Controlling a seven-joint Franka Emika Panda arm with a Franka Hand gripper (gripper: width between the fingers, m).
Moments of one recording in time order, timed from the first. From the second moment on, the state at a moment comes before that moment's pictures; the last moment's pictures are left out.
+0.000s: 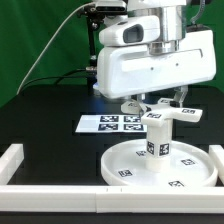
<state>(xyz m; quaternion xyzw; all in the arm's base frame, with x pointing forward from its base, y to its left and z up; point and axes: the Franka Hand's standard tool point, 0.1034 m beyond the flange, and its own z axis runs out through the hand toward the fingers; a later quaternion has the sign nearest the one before) 0.558 0.040 0.100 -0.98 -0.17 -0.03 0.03</state>
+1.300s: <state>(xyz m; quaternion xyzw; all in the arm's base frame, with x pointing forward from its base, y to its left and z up) 0.558 0.037 0.103 -0.92 0.37 -0.03 0.09</state>
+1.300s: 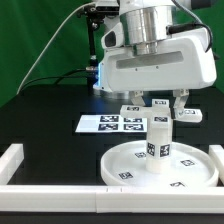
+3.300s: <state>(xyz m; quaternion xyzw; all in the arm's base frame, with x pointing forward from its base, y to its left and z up) 0.562 0.038 0.102 -0.93 -0.37 -0.03 0.01</state>
